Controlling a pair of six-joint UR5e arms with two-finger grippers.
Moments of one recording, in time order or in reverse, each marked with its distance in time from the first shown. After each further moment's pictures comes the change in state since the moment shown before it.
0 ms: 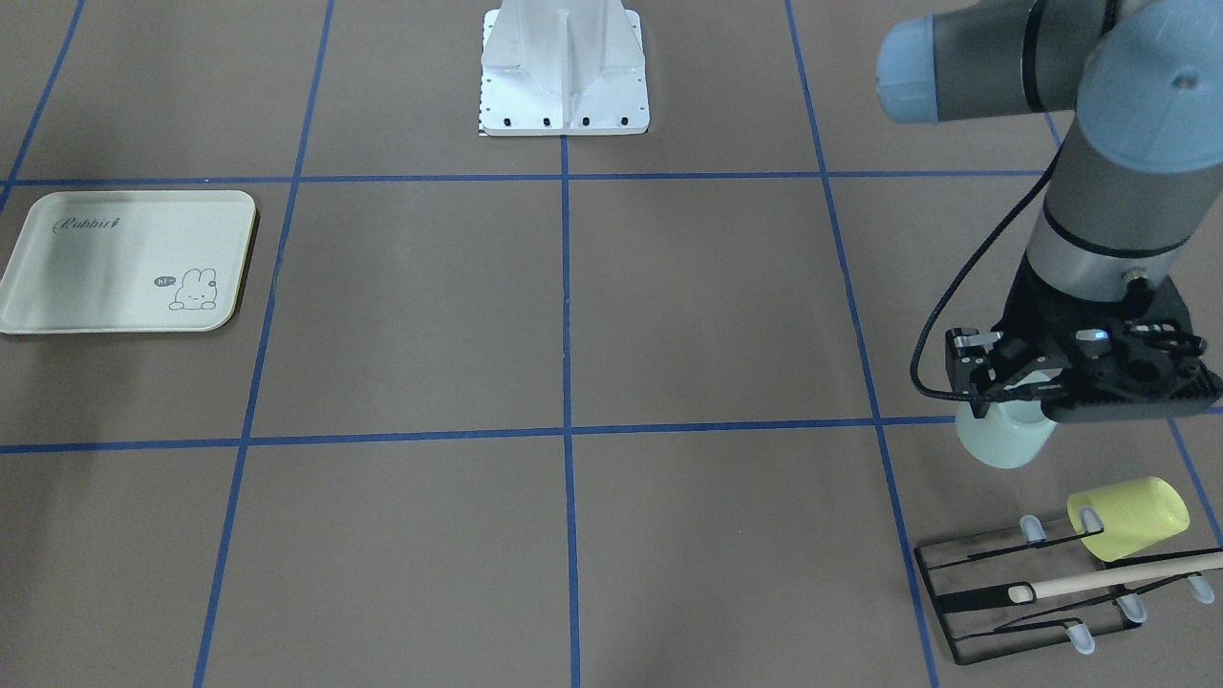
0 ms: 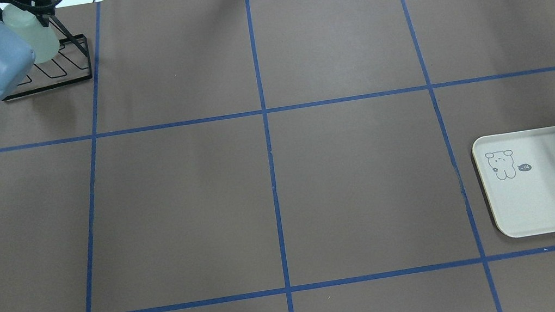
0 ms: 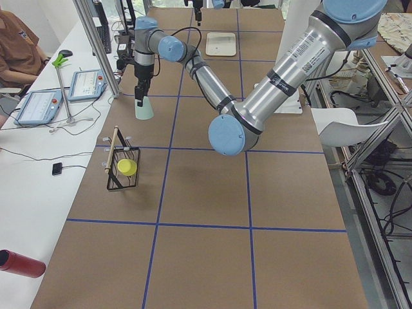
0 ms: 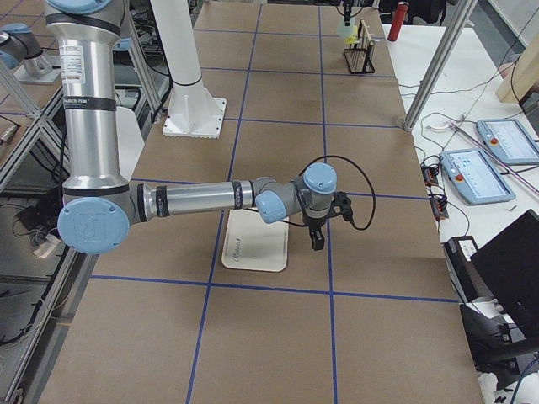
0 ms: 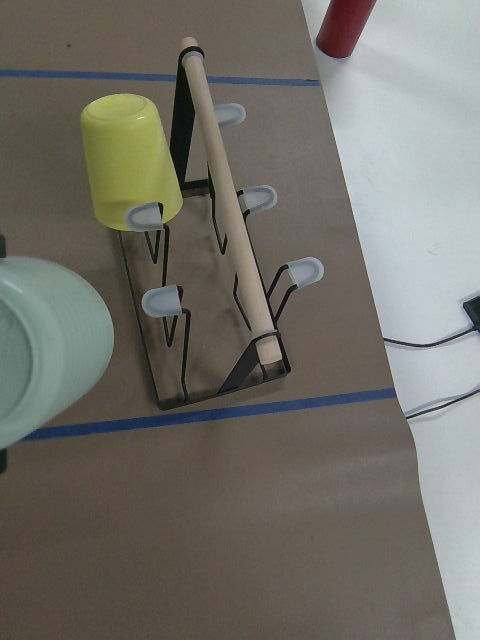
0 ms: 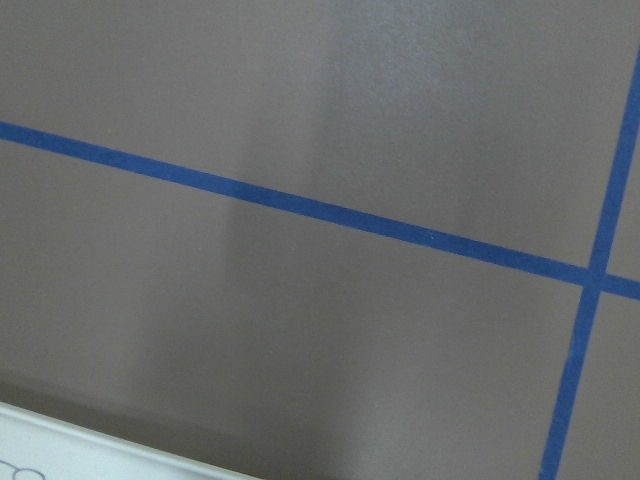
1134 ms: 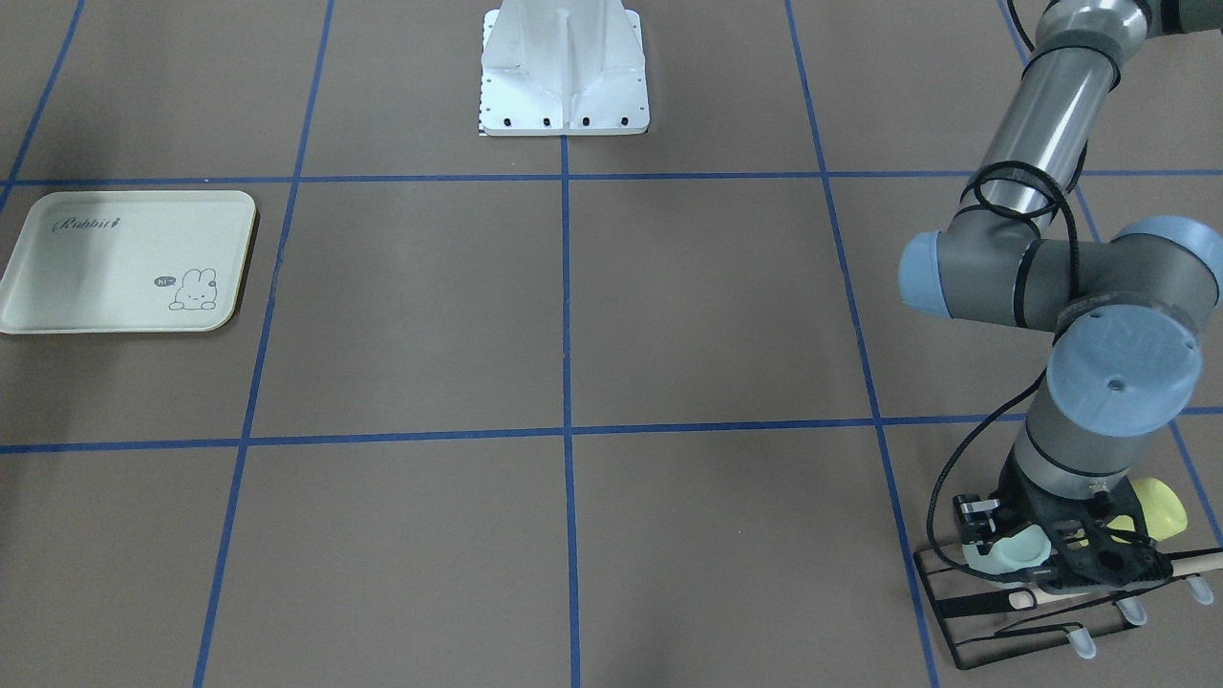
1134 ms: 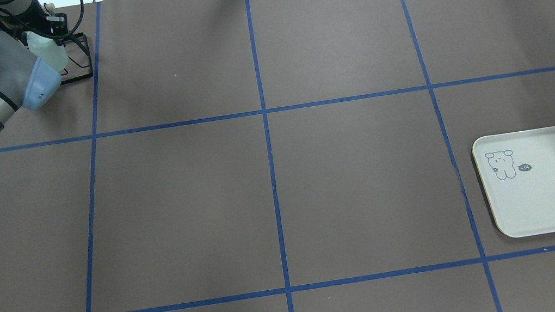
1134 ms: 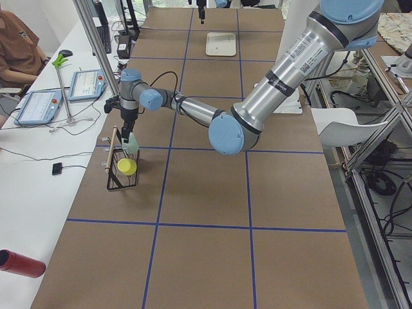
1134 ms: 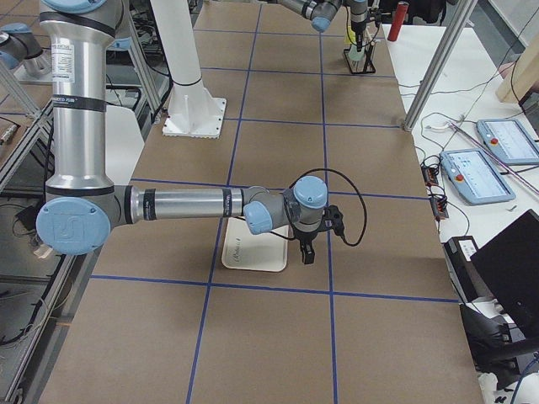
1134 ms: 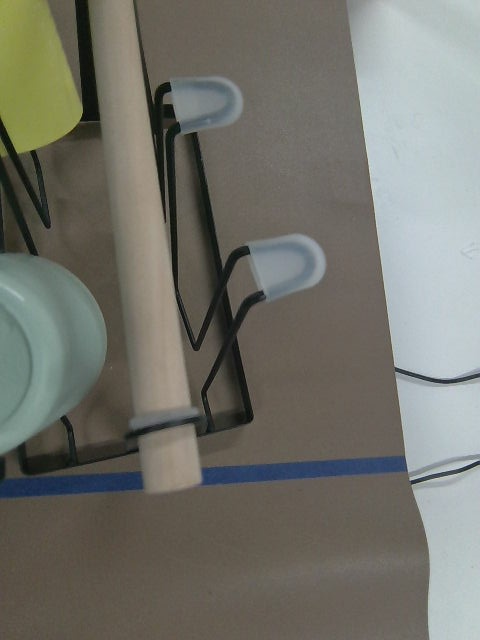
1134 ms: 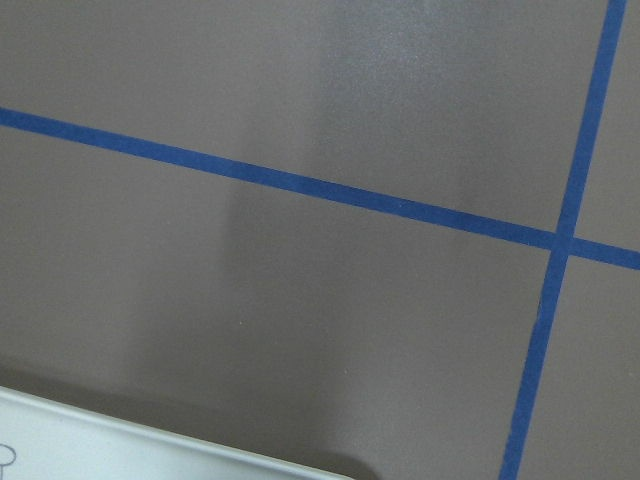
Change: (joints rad) left arm 0.028 -0.004 0.551 -0.515 0.134 -0.019; right arm 0.046 -0.088 0.002 -0.011 0.002 -0.057
